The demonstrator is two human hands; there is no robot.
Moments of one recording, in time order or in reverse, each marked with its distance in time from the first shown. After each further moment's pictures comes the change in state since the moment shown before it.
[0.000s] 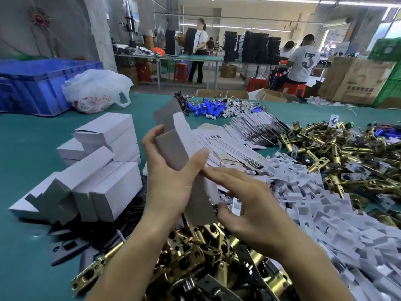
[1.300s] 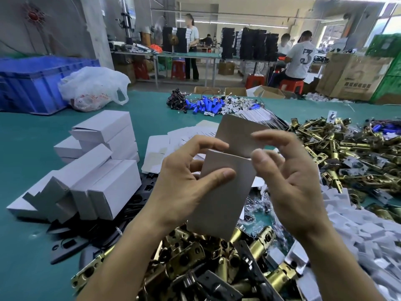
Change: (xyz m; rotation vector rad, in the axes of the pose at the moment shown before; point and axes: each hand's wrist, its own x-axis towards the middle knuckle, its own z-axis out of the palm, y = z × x) left_hand -0.006 0.015 -0.004 0.069 -0.509 0.144; right_hand 0.003 -0.007 -0.027 0.424 0.457 0.083
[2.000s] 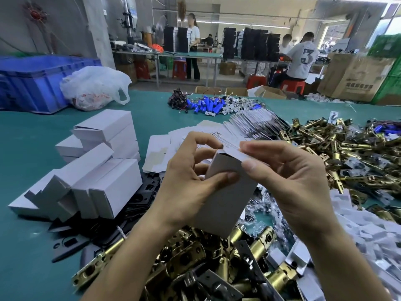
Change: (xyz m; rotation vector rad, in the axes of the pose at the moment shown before) left_hand 0.001 -0.002 0.006 -0.067 0.023 -0.044; right_hand 0.000 -0.008 -0.001 0.174 0.009 0.162
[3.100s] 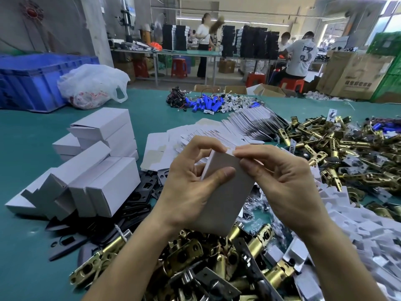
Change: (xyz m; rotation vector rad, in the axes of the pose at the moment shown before) left_hand -0.002 -0.009 0.009 -0.157 -0.012 0.074; right_hand 0.005 0.017 -0.010 -0.279 -0.103 -0.119
